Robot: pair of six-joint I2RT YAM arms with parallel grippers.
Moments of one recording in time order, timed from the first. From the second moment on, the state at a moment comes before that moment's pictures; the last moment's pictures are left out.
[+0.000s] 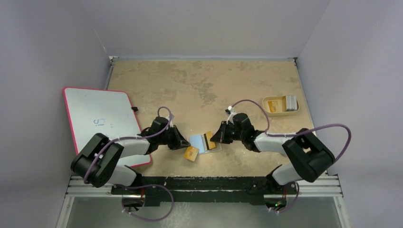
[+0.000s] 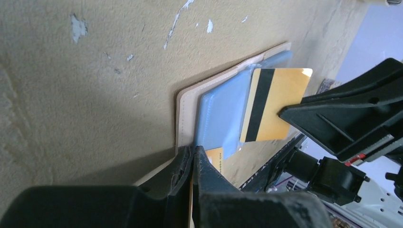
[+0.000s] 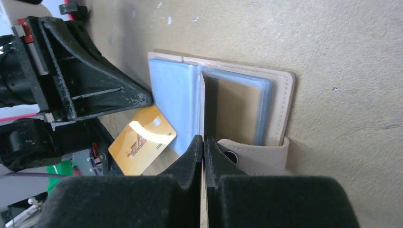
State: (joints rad) left arm -0.51 1.39 0.35 0.26 0.40 -1.02; right arm 0.62 1.44 0.45 0.34 -0.35 0.80
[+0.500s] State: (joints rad) left arm -0.50 1.45 0.38 0.24 0.46 -0.98; right arm 0.62 1.54 0.43 0.51 -0.39 0.82
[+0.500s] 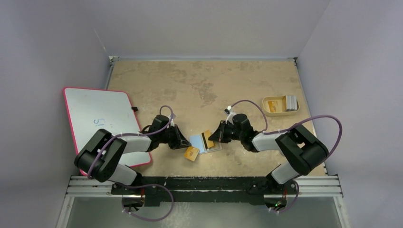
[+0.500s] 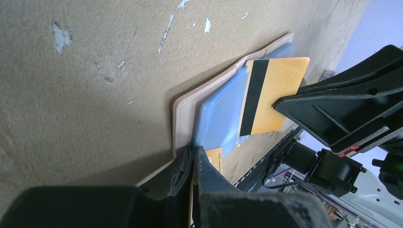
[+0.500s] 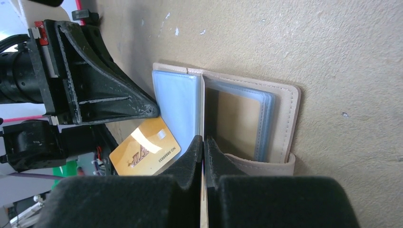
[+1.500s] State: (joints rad) left arm -0.50 1.45 0.42 0.17 0.43 -0.98; right arm 0.64 1.57 0.37 0.62 -0.44 0.89
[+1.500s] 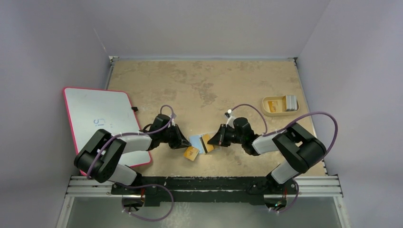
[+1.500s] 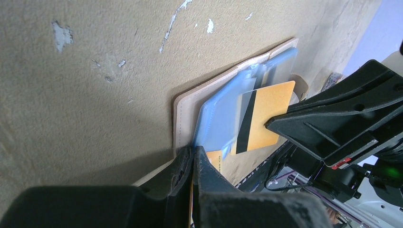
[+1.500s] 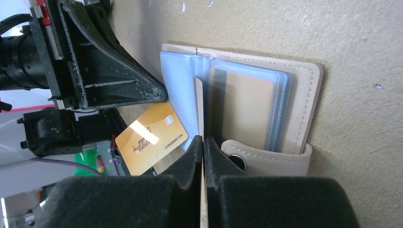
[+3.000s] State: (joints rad) left arm -0.51 1.43 0.40 0.17 0.40 -0.99; right arm 0.62 1.65 0.38 0.75 -0.44 0.87
